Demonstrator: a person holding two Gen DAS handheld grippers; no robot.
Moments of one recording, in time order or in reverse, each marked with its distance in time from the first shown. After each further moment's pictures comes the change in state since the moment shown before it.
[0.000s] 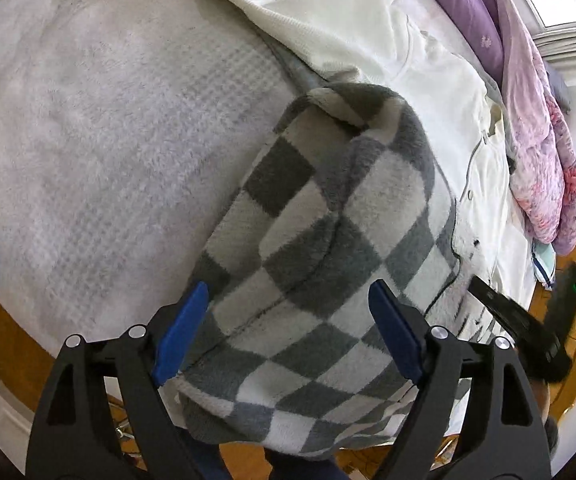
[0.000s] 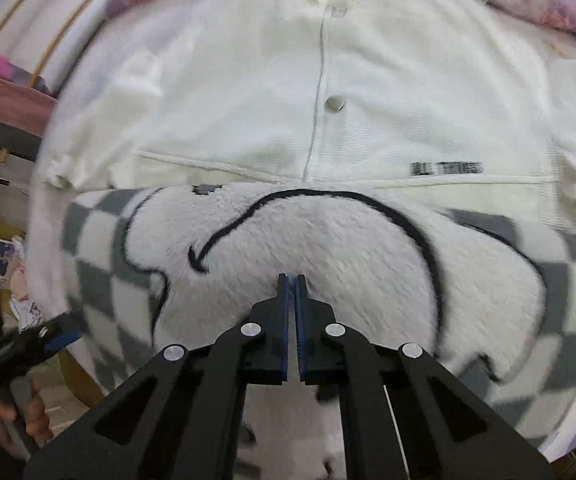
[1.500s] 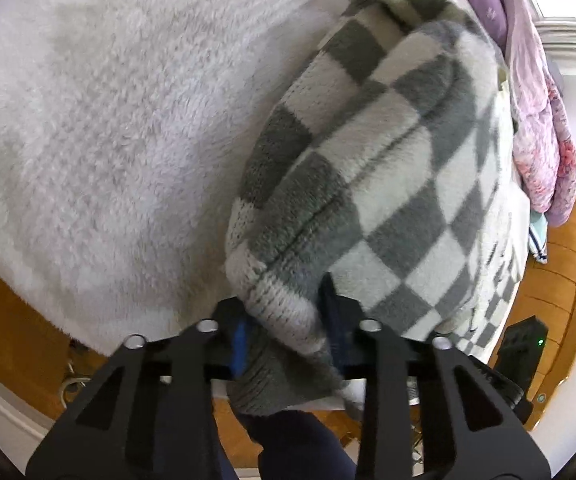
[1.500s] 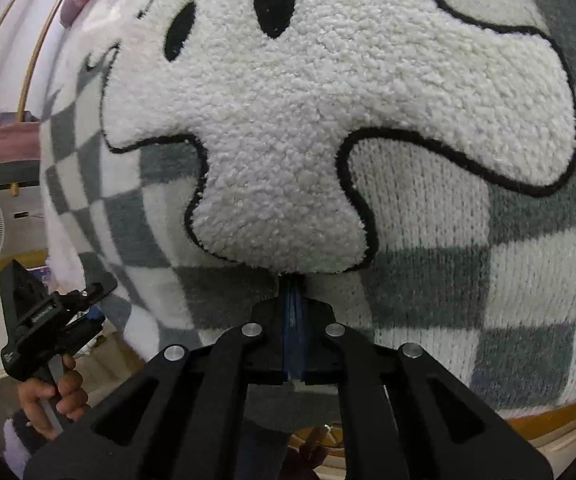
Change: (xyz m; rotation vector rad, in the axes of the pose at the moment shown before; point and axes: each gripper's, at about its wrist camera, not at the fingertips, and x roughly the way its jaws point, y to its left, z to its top) left arm 0.032 0.044 -0.080 -0.014 0.100 -0.077; right arm 0.004 -0.069 -0.178 0.245 0.124 0.207
